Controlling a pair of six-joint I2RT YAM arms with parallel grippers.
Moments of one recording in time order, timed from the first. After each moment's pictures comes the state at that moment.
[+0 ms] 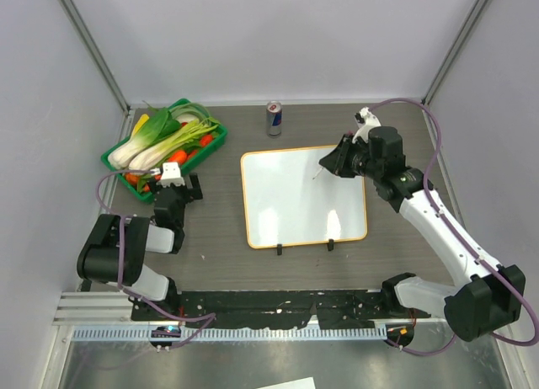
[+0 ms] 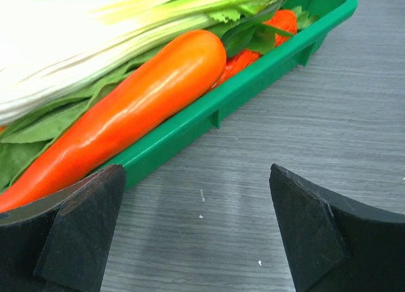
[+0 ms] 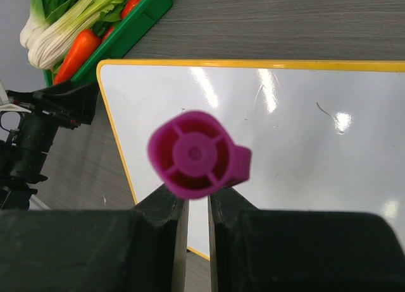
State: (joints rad) left arm -0.11 1.51 0.25 1.13 -0.23 -0.02; right arm 0.34 1.16 1.02 -0.32 -0.26 0.47
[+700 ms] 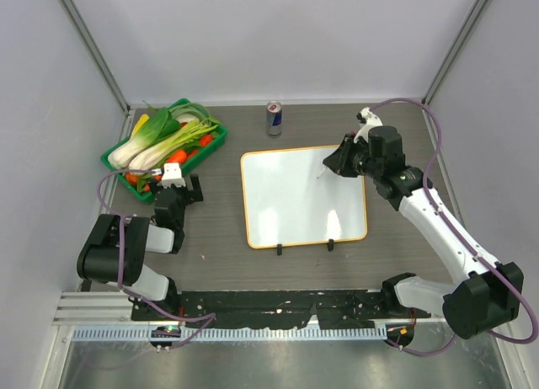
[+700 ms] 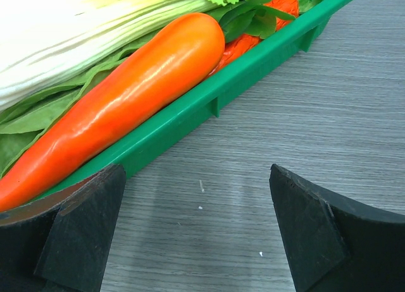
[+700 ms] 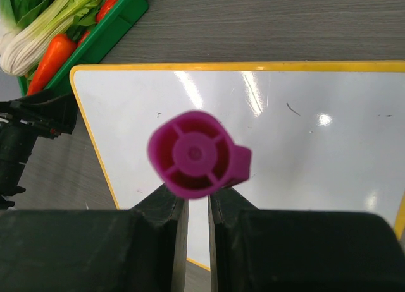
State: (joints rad) left arm -0.10 1.51 0.25 1.08 -0.21 -0.02; right arm 0.32 1.18 1.02 -0.33 -0.23 0.45
